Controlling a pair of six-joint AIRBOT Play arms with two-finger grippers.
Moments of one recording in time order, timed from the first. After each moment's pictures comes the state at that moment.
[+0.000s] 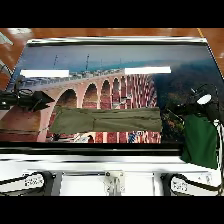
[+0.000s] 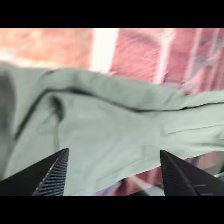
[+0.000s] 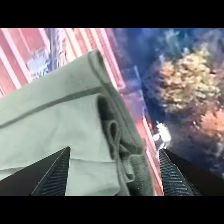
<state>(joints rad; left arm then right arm) 0.39 -1.39 1.13 0.76 -1.28 -1.16 -0.27 -1.40 0.95 -1.06 1.00 1.47</state>
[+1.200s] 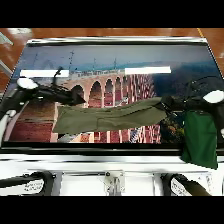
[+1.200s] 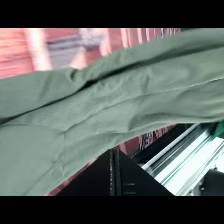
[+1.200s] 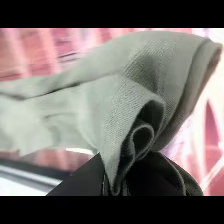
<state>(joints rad) -0.13 -1.43 1.16 0.63 -1.13 -1.16 -0.17 -1.11 0.95 -0.84 1.17 1.44</state>
